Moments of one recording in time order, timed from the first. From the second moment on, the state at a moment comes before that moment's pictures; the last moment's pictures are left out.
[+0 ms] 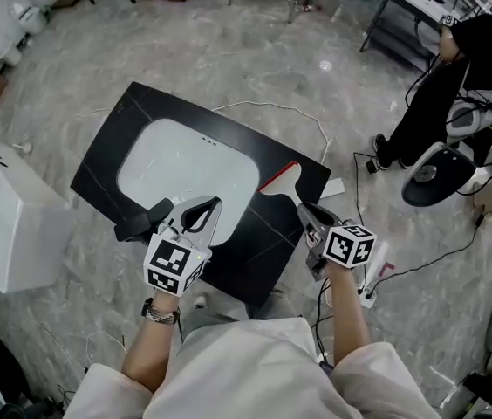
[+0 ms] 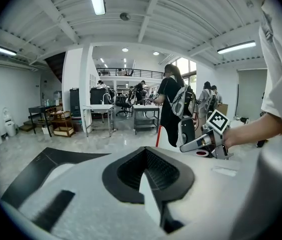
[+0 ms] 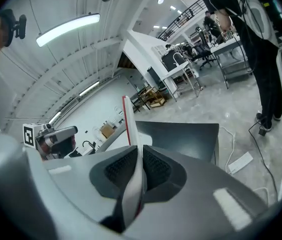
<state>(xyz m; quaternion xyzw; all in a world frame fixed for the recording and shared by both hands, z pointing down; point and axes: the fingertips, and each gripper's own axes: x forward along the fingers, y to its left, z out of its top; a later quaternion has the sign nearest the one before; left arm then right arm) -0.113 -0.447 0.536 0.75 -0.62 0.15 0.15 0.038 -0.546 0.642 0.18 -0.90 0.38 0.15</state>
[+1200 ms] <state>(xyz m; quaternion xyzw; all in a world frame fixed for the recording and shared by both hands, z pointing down) -0.109 -0.449 0.556 0.74 -0.63 0.16 0.18 0.024 -0.577 0.739 0.18 -0.87 0.39 0.24</state>
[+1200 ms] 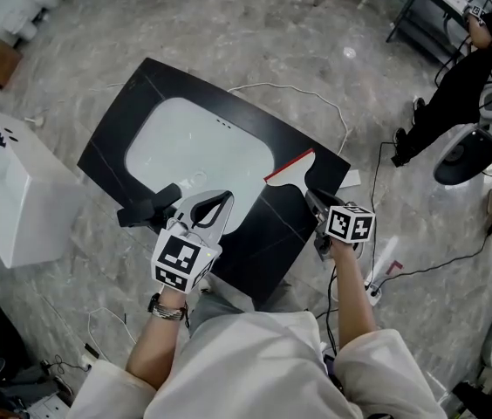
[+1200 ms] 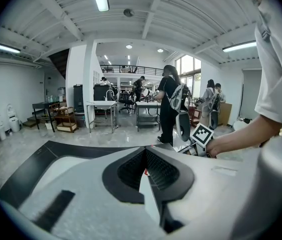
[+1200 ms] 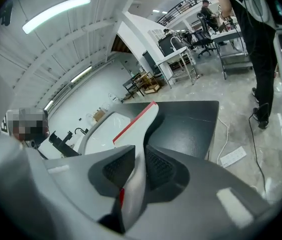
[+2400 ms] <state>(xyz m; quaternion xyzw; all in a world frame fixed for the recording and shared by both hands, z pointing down) -0.126 -0.402 0.528 0.77 -0.60 0.15 0.14 0.050 -0.545 0.648 0.26 -0.89 0.30 0.22</state>
